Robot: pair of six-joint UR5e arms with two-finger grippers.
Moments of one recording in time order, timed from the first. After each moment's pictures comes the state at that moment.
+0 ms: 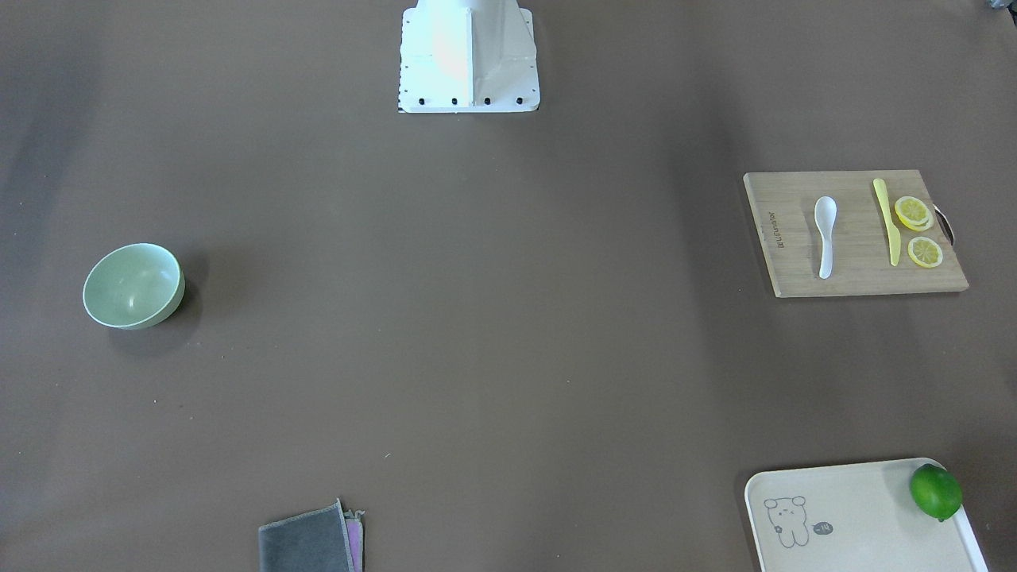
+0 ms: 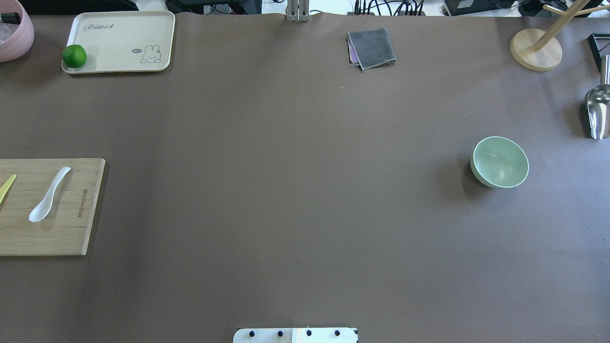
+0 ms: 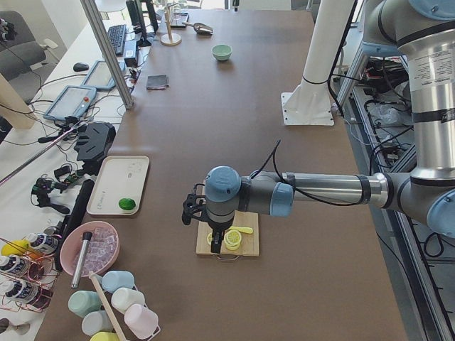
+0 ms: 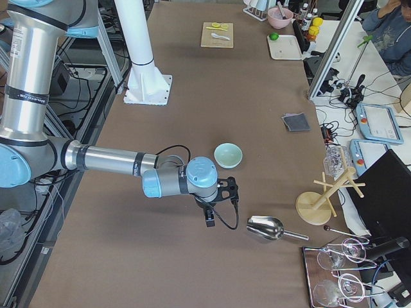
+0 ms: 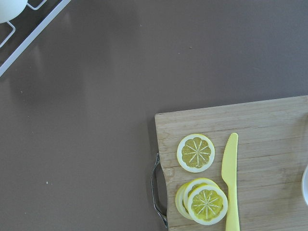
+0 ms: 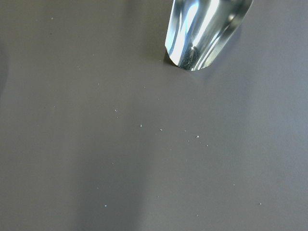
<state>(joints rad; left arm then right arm) -1.57 -1.36 -1.79 -1.67 -2.38 0.02 1.54 -1.82 1.71 -1.30 2.39 -0.04</state>
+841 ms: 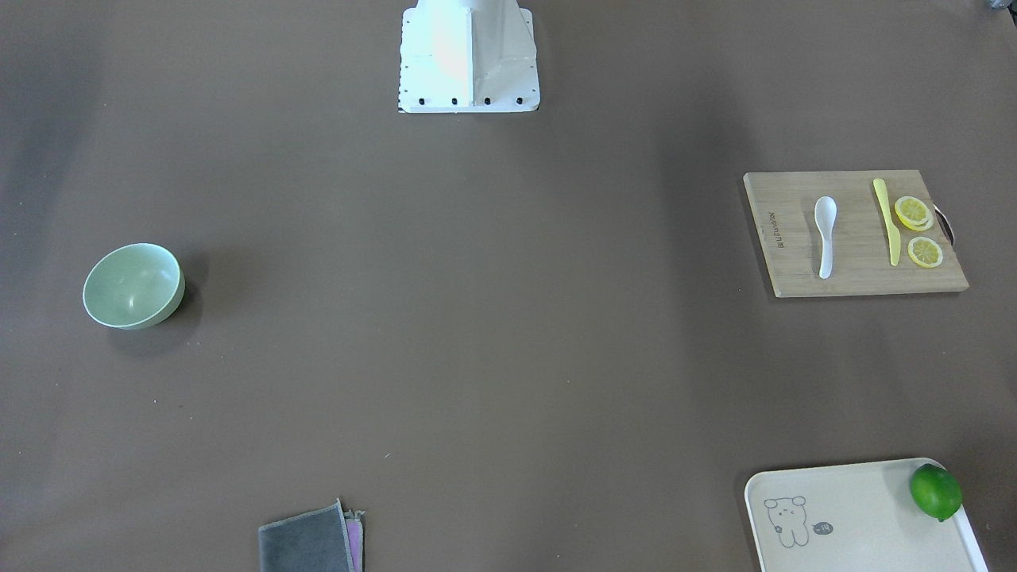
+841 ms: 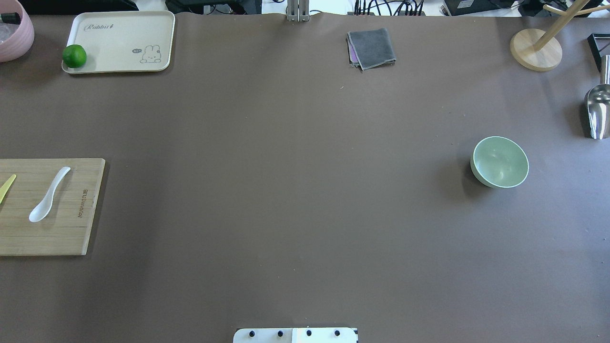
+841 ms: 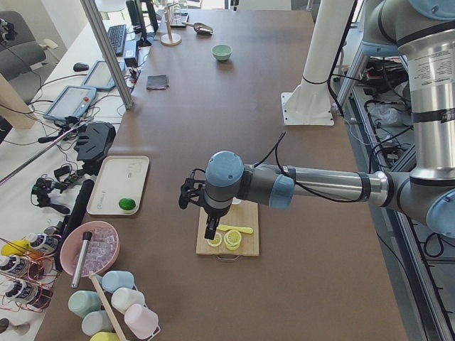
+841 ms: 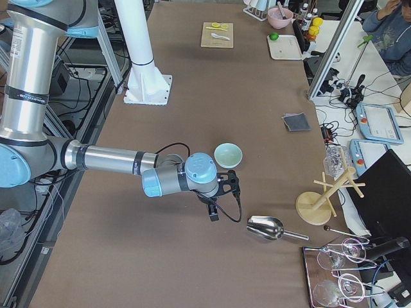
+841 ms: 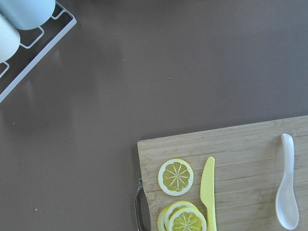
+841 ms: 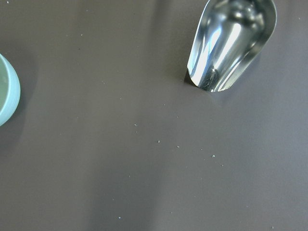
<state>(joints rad) -1.57 -1.36 -1.85 -1.74 -2.40 -0.02 1.54 -1.82 1.72 -1.22 2.42 -0.05</state>
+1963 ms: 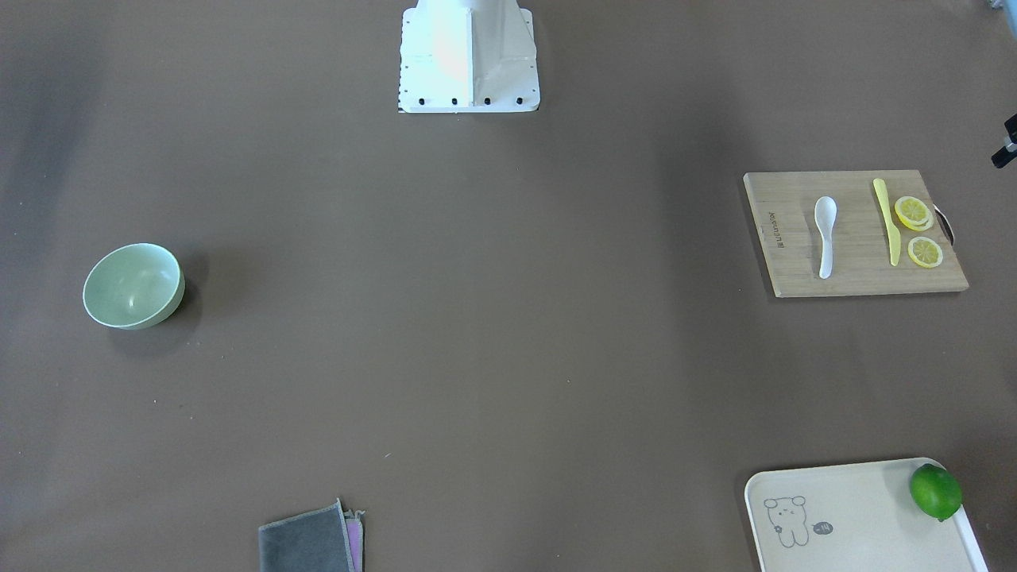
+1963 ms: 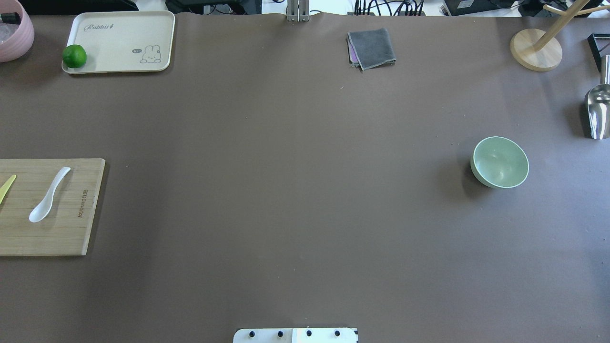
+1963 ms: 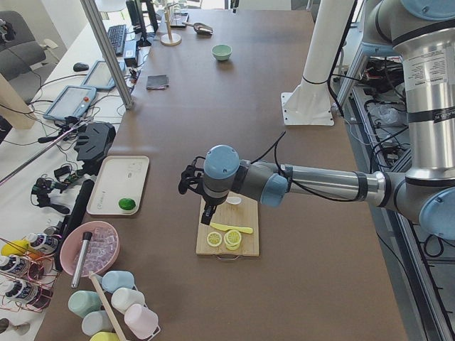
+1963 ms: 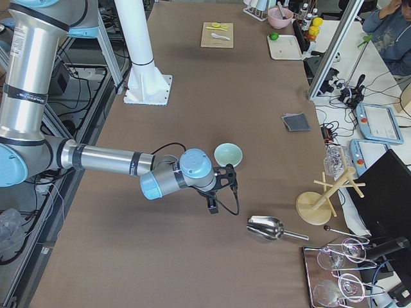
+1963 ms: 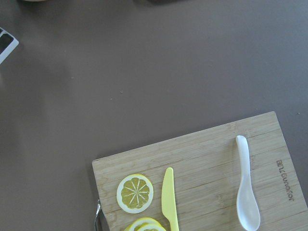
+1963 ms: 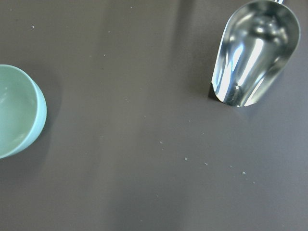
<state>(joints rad) -1.47 -1.39 -1.84 -1.84 -2.46 -0.08 1.46 -1.84 1.73 -1.03 2.42 0.18</state>
